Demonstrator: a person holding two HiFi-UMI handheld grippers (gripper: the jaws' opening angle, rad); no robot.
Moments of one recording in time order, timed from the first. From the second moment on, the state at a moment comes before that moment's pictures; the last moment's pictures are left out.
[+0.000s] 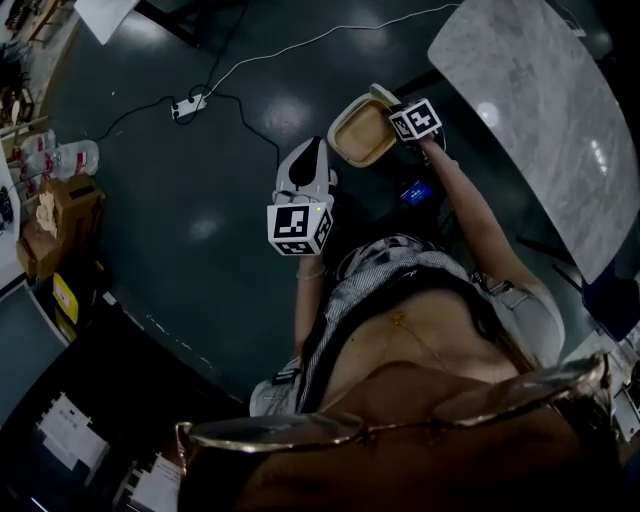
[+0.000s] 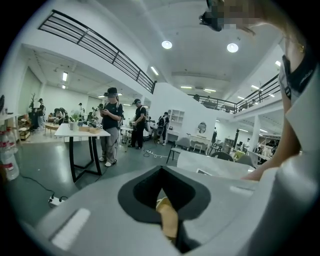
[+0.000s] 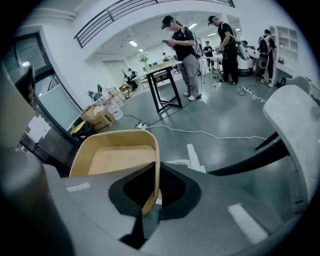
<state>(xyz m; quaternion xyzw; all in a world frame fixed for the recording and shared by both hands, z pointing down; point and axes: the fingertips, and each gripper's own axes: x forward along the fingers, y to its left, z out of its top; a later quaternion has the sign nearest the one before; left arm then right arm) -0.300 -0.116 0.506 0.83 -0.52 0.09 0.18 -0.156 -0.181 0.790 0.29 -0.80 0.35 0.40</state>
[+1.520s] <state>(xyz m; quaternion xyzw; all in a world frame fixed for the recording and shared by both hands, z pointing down) -0.319 -0.103 0.549 0.80 -0.53 0.11 0.24 -0.146 -0.162 0.946 0.38 -0.66 0.38 0.52</state>
